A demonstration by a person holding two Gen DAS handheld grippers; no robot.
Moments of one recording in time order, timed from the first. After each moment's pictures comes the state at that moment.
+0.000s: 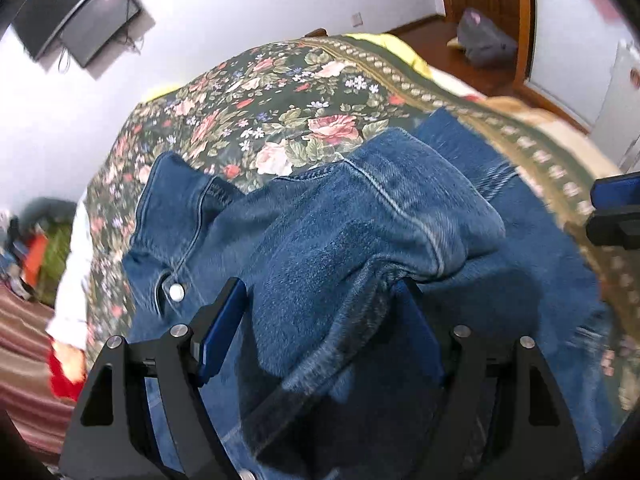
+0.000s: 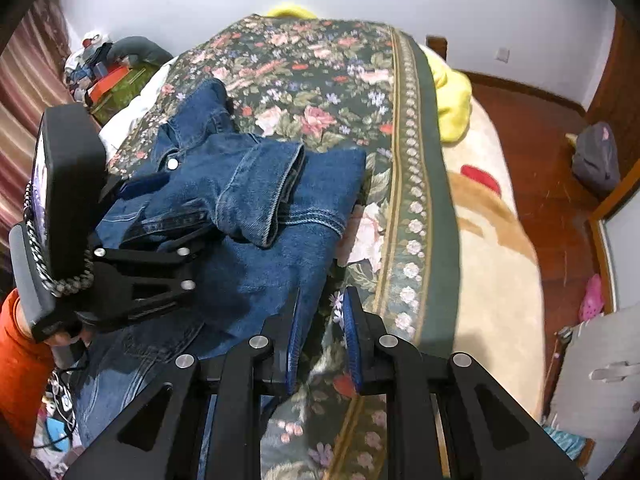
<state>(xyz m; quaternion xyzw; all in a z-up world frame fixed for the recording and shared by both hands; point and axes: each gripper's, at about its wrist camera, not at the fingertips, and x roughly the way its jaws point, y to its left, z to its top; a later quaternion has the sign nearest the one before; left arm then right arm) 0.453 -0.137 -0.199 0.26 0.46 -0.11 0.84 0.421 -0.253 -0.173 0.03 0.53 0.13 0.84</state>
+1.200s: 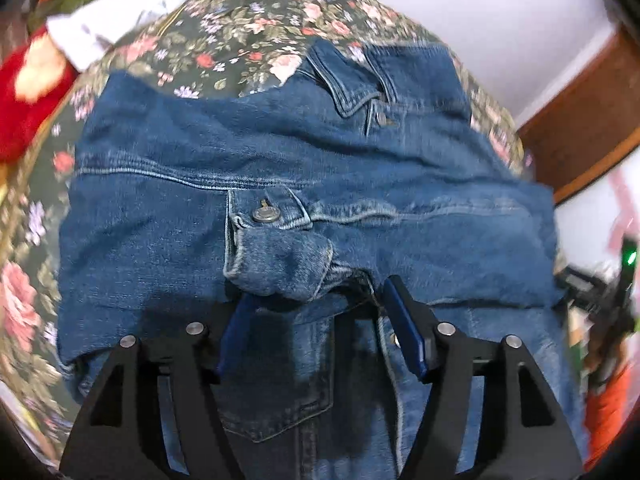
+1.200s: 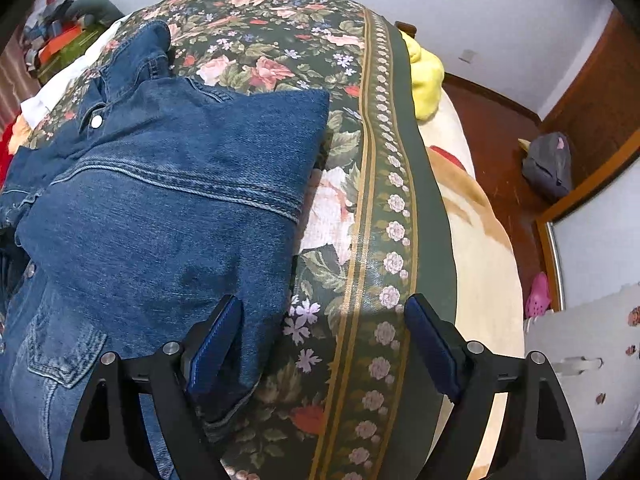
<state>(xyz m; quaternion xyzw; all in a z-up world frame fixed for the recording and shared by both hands) 0.389 0.151 -0.222 -0.18 0.53 -0.06 0.83 0.428 -0.236 -0.214 -0.07 0.54 0.02 0.84</state>
